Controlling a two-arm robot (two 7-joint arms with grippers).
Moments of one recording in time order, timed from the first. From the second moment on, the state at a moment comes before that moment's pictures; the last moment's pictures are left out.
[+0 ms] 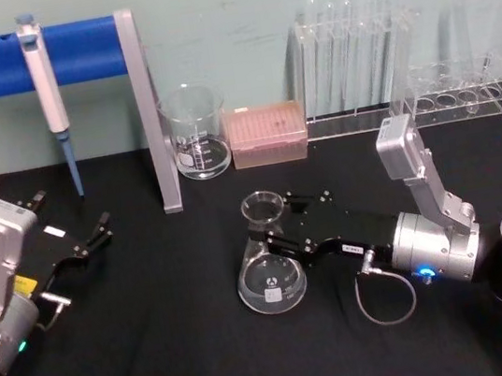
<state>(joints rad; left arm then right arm) -0.20 0.60 0.45 -1.41 -0.25 -0.12 0.03 0.40 0.41 -0.56 -1.26 0.48 -0.13 0.72</state>
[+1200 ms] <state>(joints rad) -0.20 0.60 0.45 -1.41 -0.25 -0.12 0.03 0.28 0.39 -0.40 -1.48 0.44 -0.10 0.45</state>
